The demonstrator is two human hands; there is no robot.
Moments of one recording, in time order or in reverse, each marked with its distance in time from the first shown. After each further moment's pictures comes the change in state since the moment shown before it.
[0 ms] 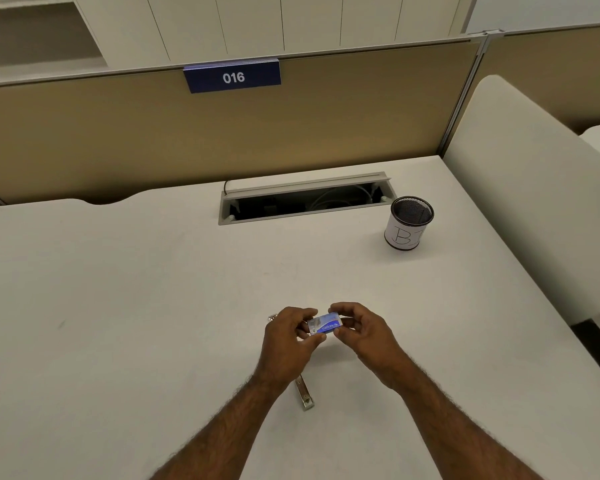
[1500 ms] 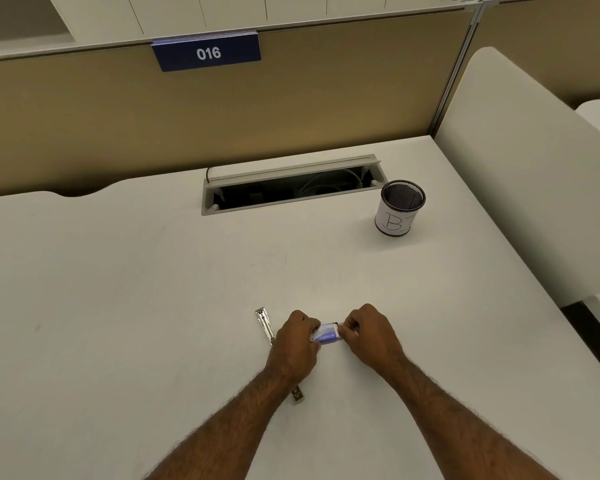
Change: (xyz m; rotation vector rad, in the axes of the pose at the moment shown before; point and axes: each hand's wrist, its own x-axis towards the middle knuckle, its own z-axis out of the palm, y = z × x) left_hand 0.010 -0.028 0.044 0.411 -0.274 -0.008; right_hand 0.020 0.046 -0.013 -0.725 0.145 0.064
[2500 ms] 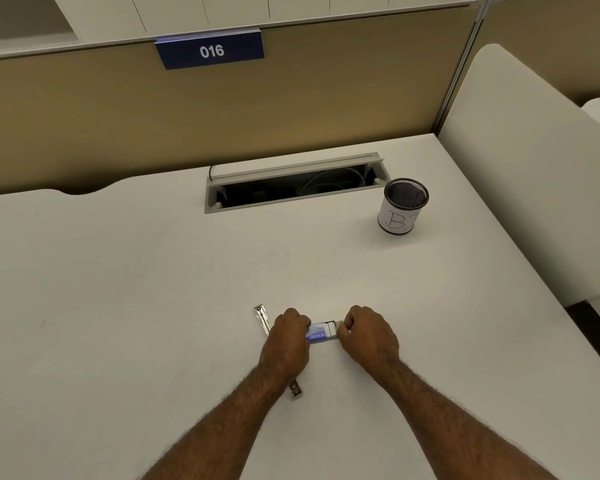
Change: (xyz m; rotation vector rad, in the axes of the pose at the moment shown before) left_hand -0.001 -0.008 -0.012 0.151 -0.033 0.004; right_hand -0.002 -0.014 0.011 -0.111 0.044 0.128
